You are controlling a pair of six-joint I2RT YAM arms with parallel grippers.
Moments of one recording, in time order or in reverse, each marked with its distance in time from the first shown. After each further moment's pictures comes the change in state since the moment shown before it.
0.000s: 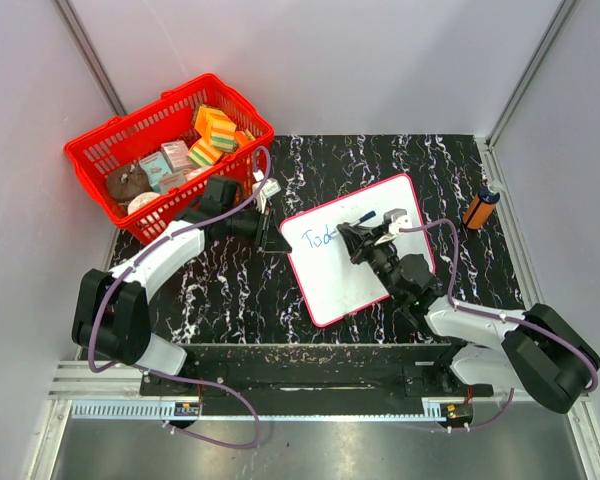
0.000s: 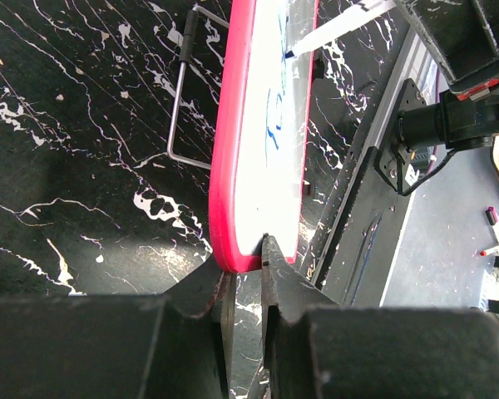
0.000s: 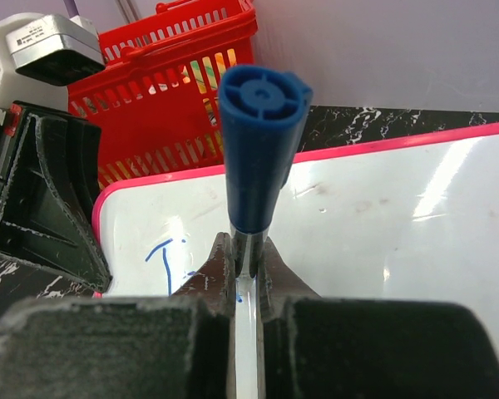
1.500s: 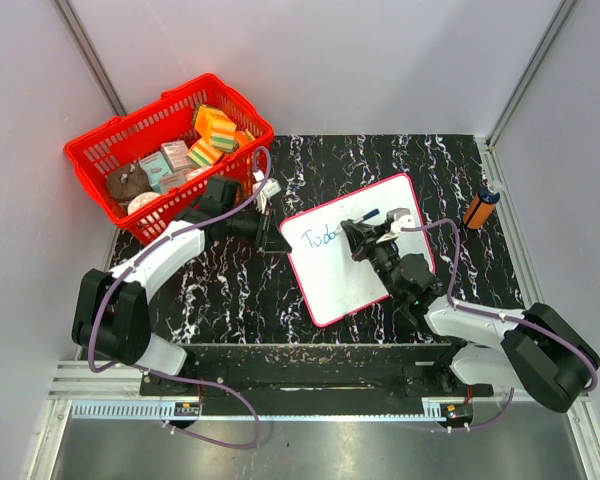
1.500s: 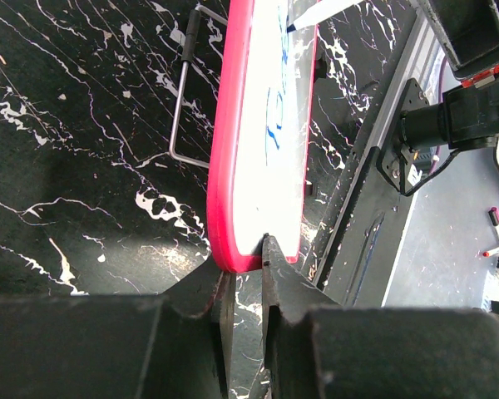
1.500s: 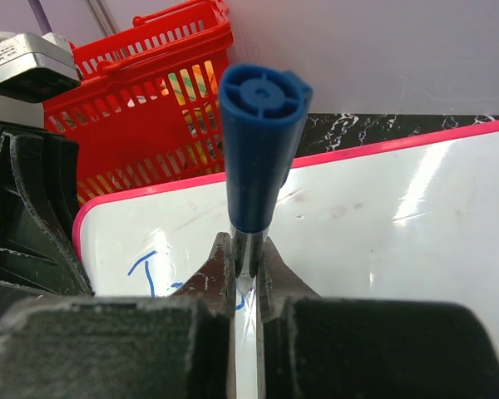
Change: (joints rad) left arm -0.002 0.000 0.000 -0.002 -0.008 0.001; right arm -0.001 0.002 -0.002 0.011 0.062 -0.006
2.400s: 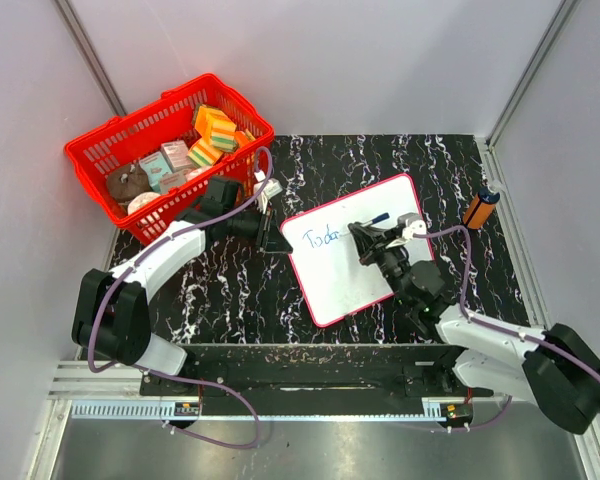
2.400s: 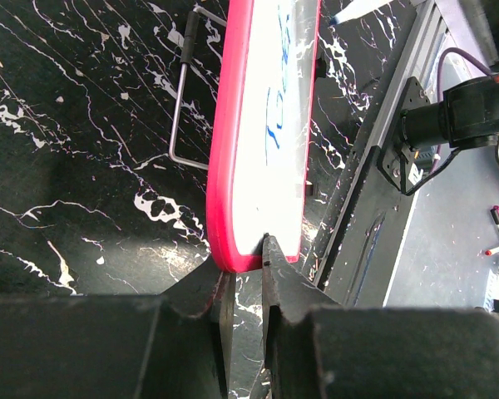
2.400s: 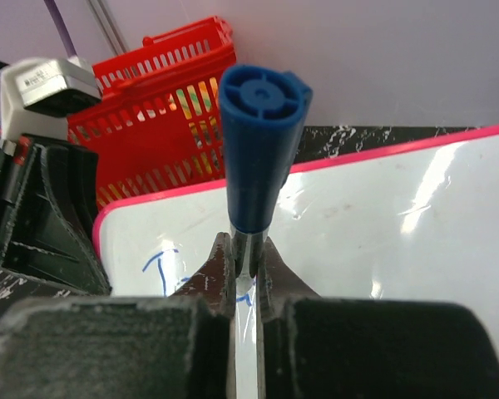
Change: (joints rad) left arm -0.008 0.000 0.000 0.003 -0.003 0.003; right arm 0.000 -0.125 -0.047 -0.064 0.002 0.006
